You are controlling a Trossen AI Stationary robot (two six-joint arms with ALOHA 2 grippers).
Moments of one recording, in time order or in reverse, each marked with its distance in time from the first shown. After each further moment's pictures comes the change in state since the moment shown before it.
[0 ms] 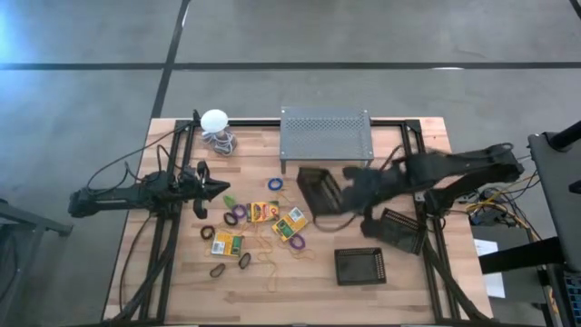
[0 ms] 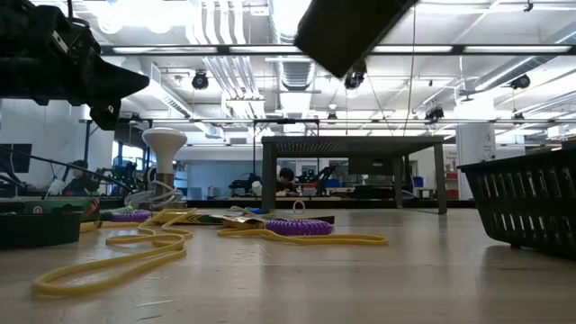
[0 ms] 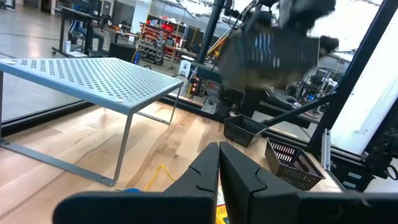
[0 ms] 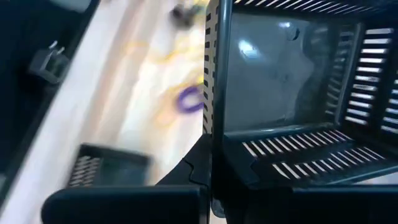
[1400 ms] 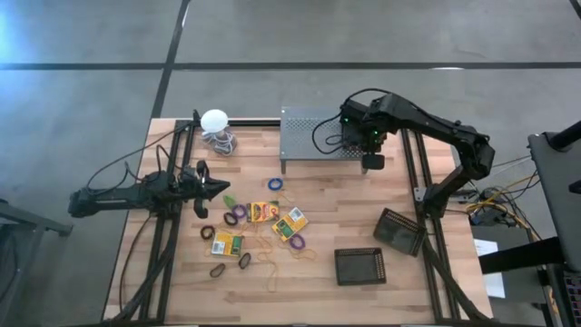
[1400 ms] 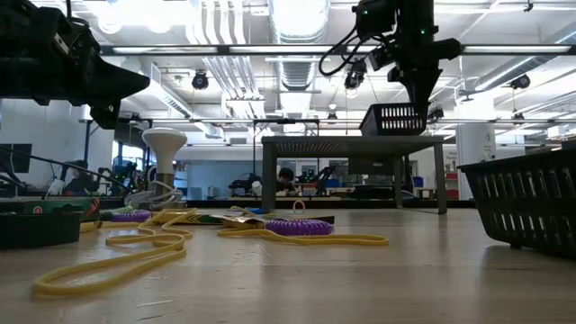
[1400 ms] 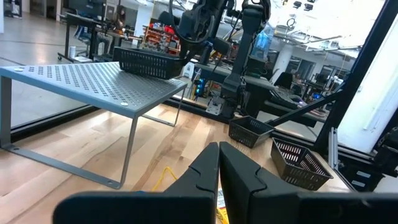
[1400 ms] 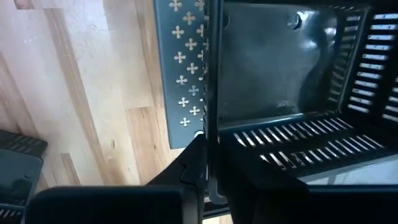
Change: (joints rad) left arm 0.000 0.000 0.000 0.002 -0.015 0.031; right arm -0.642 0.251 0.125 -0.506 0.195 -0.383
